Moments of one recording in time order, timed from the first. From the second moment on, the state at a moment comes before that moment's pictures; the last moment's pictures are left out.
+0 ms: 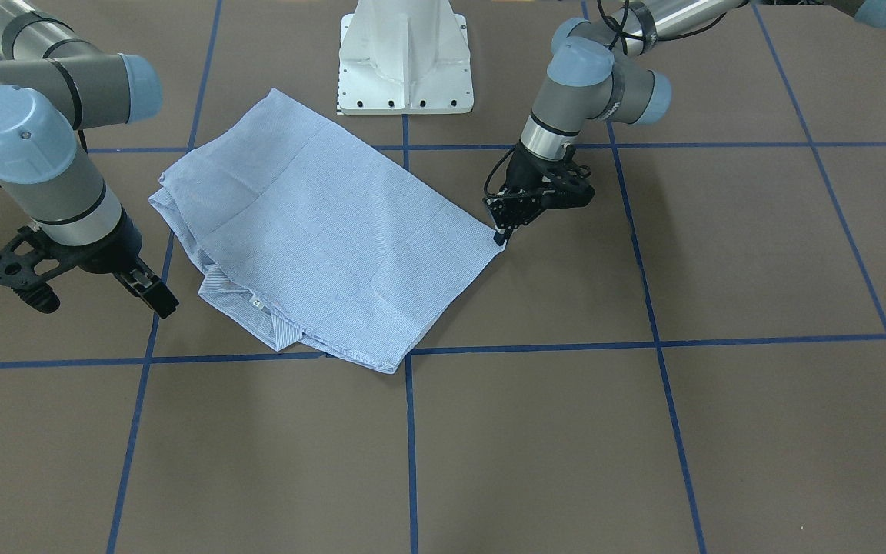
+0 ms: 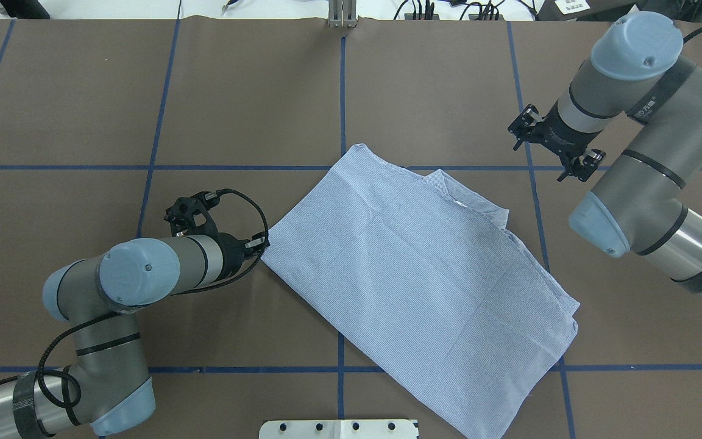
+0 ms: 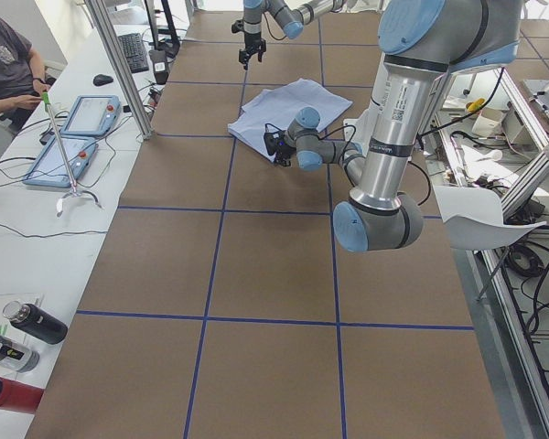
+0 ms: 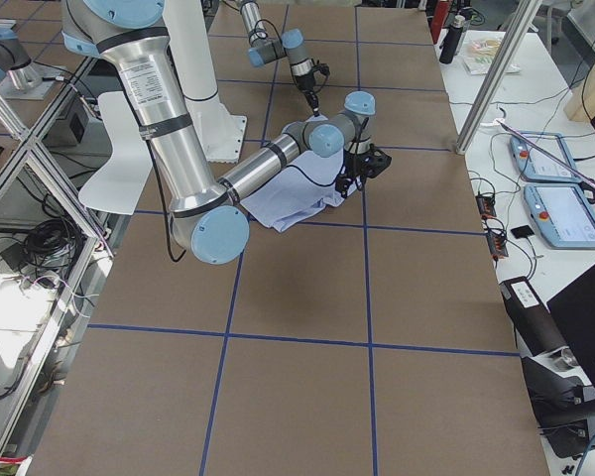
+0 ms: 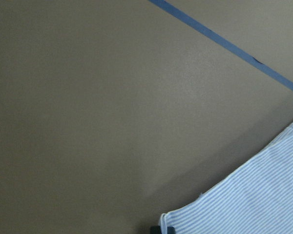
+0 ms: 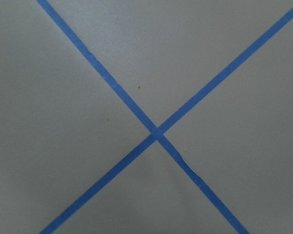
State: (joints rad) left arm -0.41 -1.93 -1.71 -2.20 -1.53 -1.67; right arm 0.88 -1.18 1.76 -1.60 2.04 1.59
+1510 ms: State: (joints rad) left arm -0.78 -2.41 -1.05 -2.35 -1.55 -1.28; right arm 0.86 -1.13 1.76 -1.57 2.04 1.60
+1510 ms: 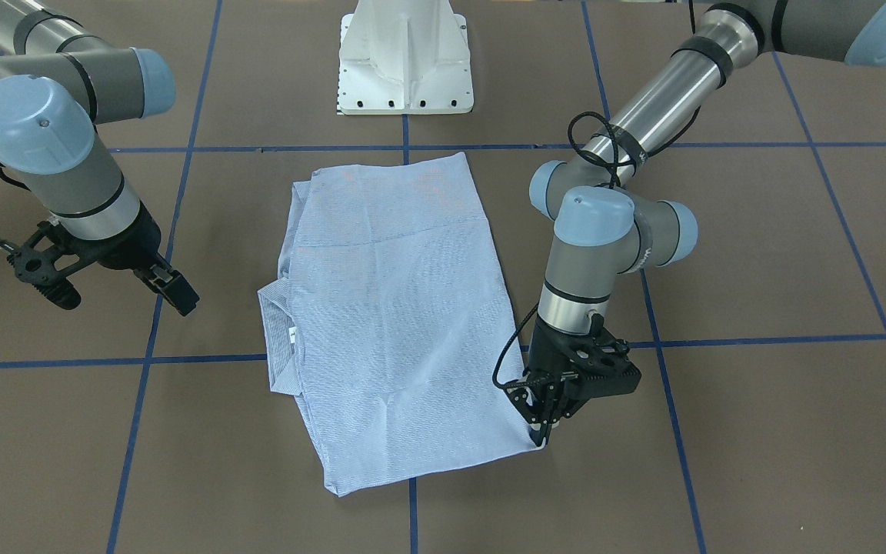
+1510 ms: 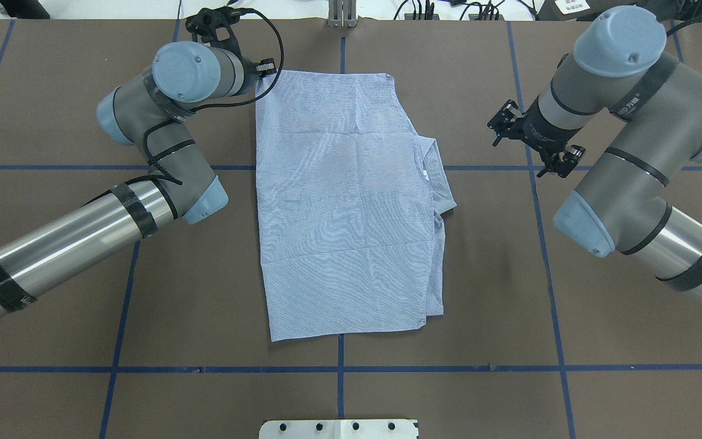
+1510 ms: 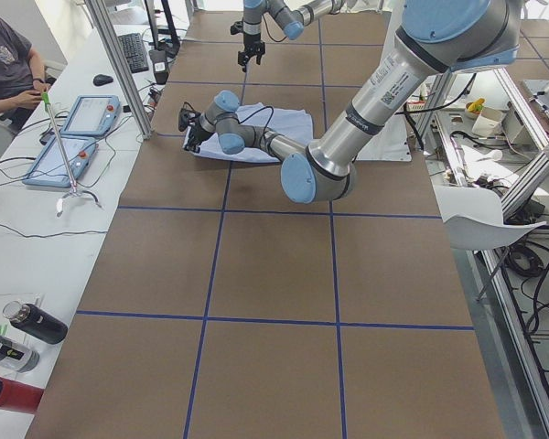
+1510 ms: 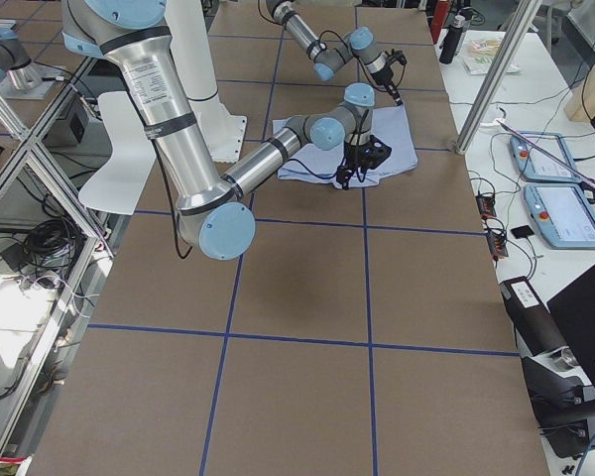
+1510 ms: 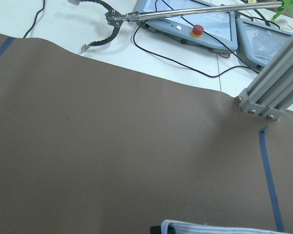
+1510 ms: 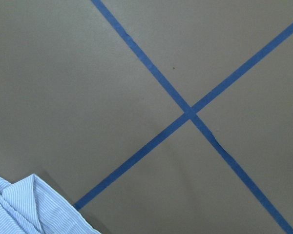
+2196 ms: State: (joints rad) left arm -0.82 -2.51 -0.92 -2.35 -1.57 -1.25; right arm 0.80 -1.12 1.77 -1.53 1.98 1.62
